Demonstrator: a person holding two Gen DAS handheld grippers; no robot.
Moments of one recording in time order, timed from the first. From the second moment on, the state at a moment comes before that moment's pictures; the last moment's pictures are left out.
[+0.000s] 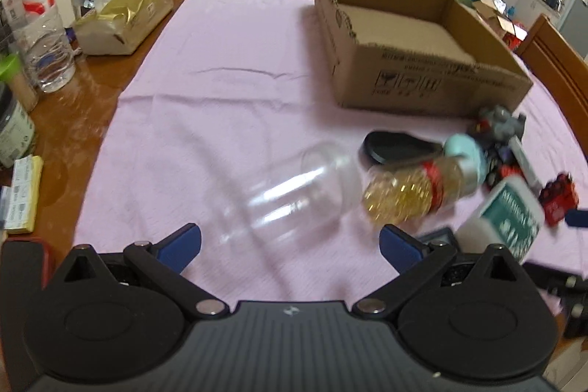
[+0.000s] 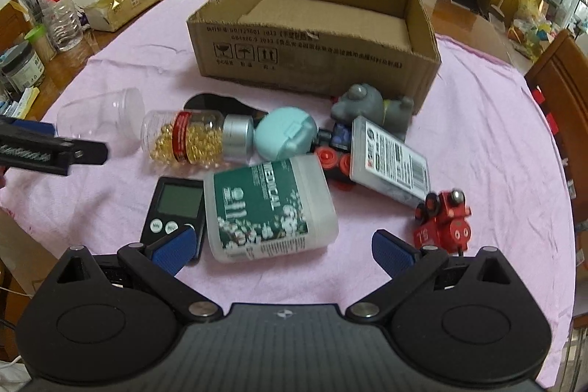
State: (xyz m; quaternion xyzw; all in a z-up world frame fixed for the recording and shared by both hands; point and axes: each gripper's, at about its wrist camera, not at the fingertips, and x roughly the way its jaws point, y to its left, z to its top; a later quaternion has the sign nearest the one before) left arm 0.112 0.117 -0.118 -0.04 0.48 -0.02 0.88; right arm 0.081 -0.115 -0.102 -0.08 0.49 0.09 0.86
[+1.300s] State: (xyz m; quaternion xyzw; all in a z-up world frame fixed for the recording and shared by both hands) left arm 0.136 0.094 -0.133 0.02 0.47 0.14 0.87; right arm 0.123 -0.089 -0.137 -0.18 0.52 0.17 0.82
